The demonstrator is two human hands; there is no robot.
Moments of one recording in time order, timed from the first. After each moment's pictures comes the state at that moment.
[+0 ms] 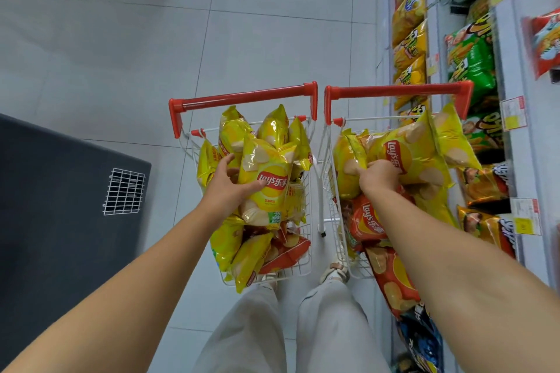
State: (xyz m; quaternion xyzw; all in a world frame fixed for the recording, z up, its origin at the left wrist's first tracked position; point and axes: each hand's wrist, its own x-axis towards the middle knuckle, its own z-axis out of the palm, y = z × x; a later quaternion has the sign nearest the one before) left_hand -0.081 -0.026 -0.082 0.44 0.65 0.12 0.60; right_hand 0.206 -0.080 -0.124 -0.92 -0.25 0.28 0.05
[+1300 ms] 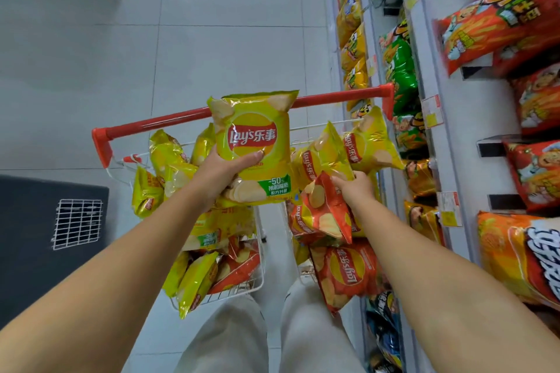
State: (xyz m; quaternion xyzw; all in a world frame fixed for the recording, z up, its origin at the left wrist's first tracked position) left_hand 0.057 0.000 -0.056 0.45 0.54 0.14 0.69; right_hand 0.308 -0.129 -0.140 -0.88 -0.10 0.41 0.23
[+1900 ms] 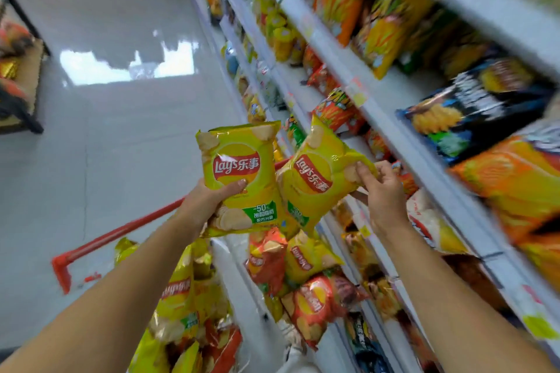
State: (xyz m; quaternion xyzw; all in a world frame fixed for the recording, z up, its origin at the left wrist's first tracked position) left_hand 0.102 0.012 0.091 0.53 0.34 0.13 0.77; right_hand 0.315 -0.198 0.135 -0.76 -0.13 0.17 0.61
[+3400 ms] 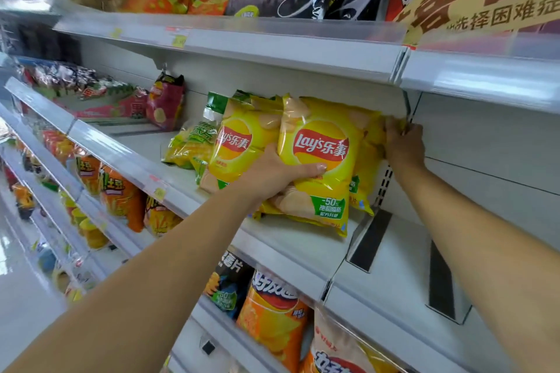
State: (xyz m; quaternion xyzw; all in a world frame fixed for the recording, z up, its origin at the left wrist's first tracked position) left_hand 0.450 -0.231 0.462 0.75 -0.06 0.11 0.65; right_hand 0.567 -0.456 0.514 -0.78 -0.02 -0.28 0.55
